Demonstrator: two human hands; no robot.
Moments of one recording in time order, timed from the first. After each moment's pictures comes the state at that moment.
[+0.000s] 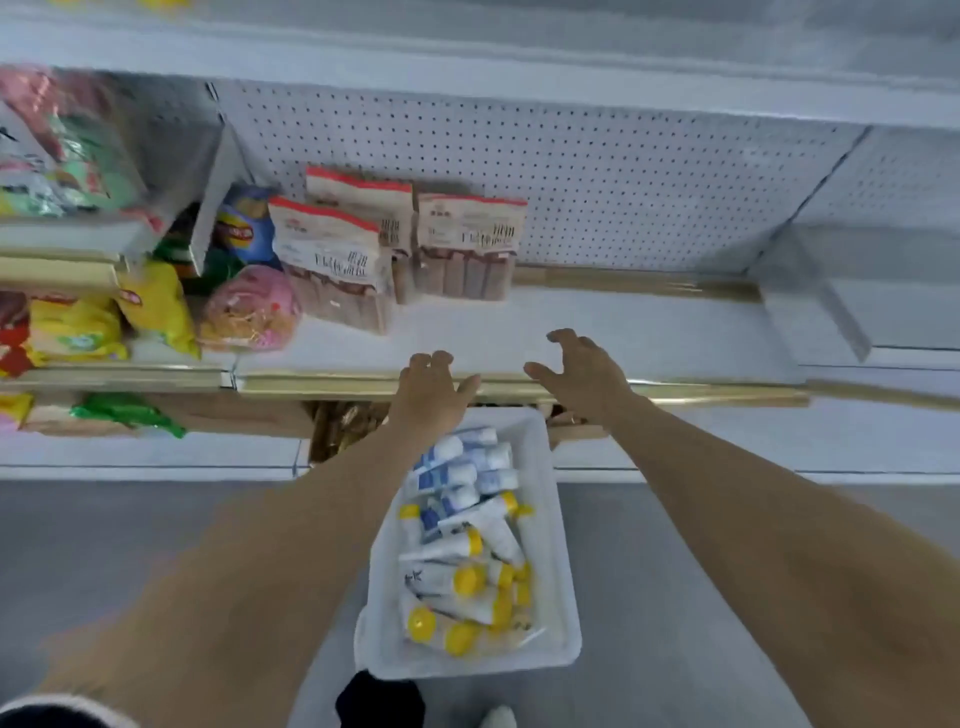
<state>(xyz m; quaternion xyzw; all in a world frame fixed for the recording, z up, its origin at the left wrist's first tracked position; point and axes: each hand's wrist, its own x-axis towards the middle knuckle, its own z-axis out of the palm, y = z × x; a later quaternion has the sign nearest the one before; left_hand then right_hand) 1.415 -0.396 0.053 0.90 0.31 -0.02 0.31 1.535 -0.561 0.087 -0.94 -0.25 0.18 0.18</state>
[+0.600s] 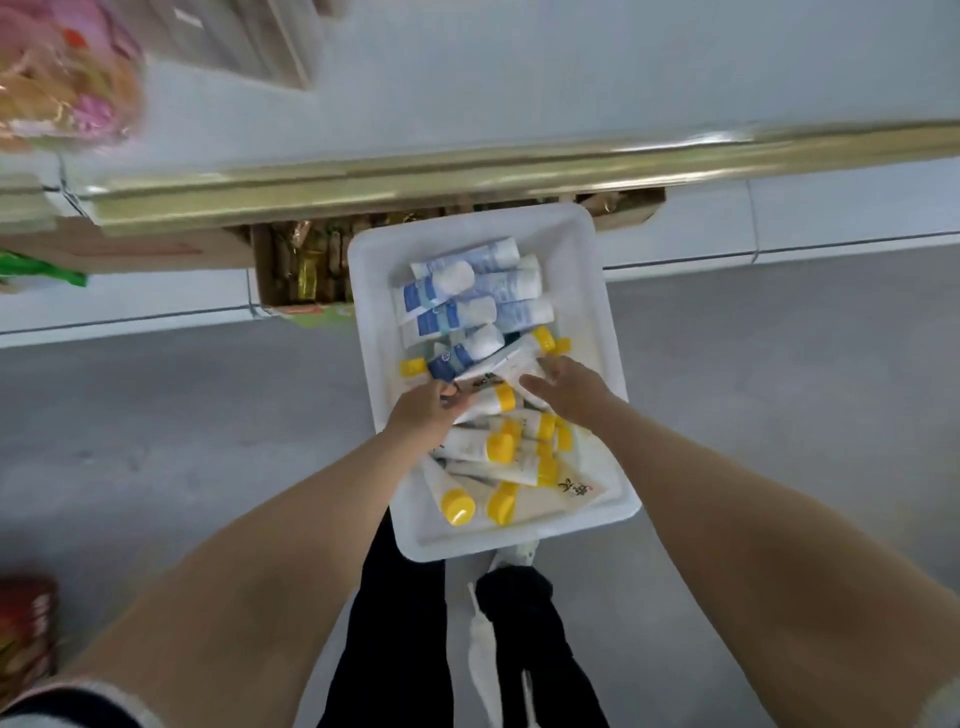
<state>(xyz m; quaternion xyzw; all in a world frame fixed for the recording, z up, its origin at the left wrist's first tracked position) 1.327 -0.402 -0.203 0.78 0.31 -0.35 0.41 1.439 -0.583 -0.196 -0.86 -0.03 0.48 0.16</state>
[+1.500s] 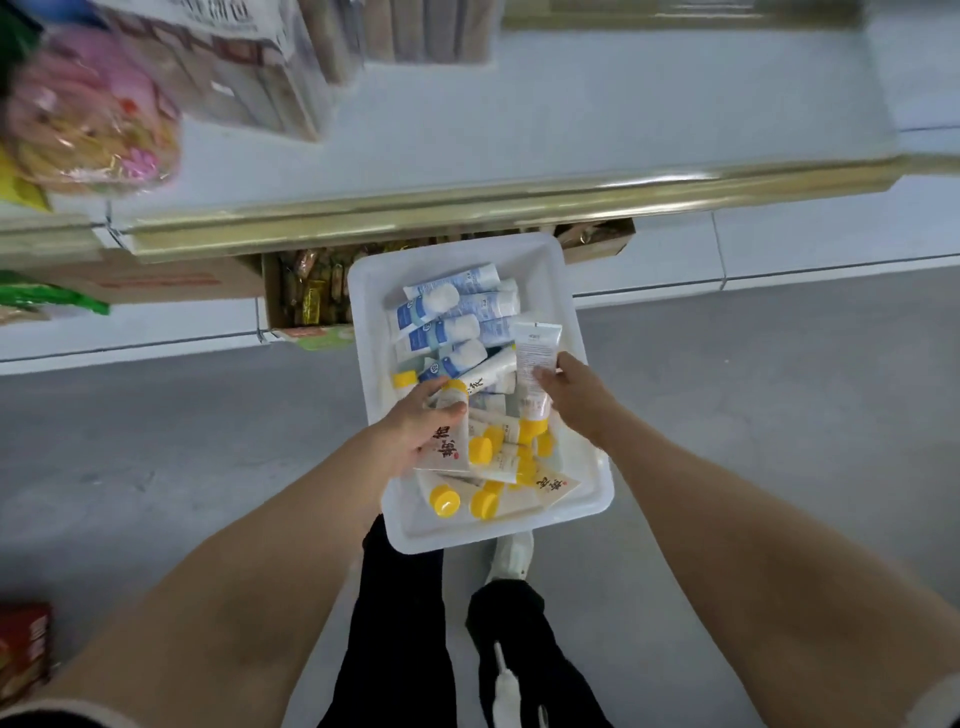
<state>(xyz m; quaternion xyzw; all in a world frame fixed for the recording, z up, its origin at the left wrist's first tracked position) 1.317 -0.413 -0.157 0.51 0.45 -0.30 0.66 1.433 -0.608 -0.144 -0.84 0.01 0.41 0.35</state>
